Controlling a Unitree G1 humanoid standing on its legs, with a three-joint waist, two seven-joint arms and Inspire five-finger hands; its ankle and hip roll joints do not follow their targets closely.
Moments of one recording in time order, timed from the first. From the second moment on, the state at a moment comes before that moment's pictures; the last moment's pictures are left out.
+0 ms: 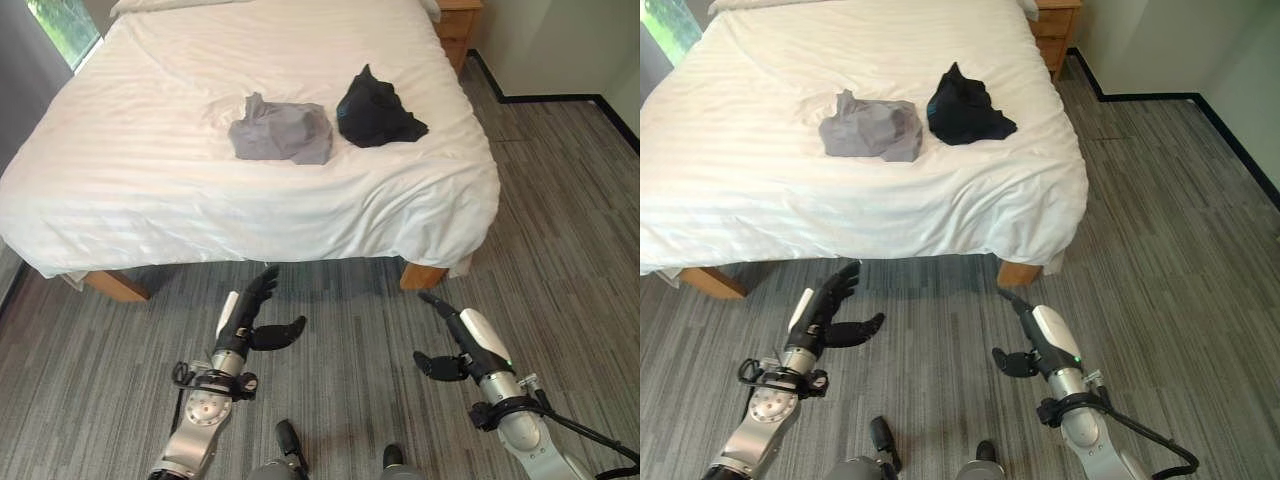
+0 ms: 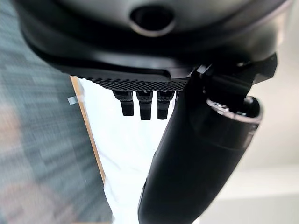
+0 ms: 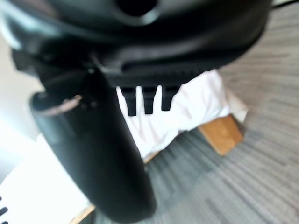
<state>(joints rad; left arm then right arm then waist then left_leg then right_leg) 0.07 0.40 -0.17 0.18 -0.17 -0.24 0.14 0.20 -0.57 0.19 0.03 -0.29 -0.15 -0.15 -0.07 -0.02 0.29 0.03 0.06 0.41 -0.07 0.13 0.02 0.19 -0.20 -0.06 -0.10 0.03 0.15</state>
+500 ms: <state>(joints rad) 0.11 0.49 -0.18 0.17 -0.15 -0.22 0.12 0.12 -0.54 0.19 0.00 -0.34 -0.15 -0.16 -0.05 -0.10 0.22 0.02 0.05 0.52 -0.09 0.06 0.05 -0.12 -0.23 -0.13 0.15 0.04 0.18</state>
